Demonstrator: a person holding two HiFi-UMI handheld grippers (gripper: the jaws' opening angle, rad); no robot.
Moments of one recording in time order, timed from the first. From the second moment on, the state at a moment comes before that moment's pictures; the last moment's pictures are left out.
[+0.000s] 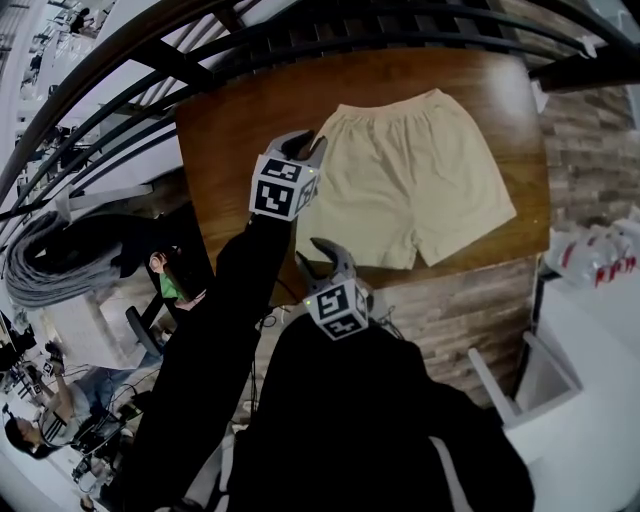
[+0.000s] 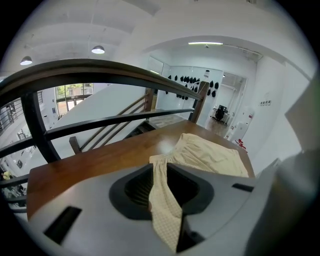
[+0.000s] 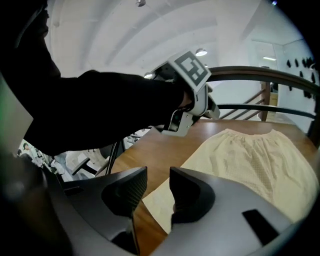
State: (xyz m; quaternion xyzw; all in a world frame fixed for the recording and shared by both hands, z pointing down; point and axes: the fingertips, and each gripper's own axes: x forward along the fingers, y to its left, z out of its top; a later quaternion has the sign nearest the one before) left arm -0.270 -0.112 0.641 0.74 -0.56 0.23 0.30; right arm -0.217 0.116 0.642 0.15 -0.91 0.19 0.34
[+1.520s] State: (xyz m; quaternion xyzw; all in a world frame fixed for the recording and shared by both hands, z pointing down) left arm -0.275 -0.154 0.736 0.72 -0.50 0.35 0.34; right arm -0.222 0.151 0.744 0.14 -0.84 0.23 0.47
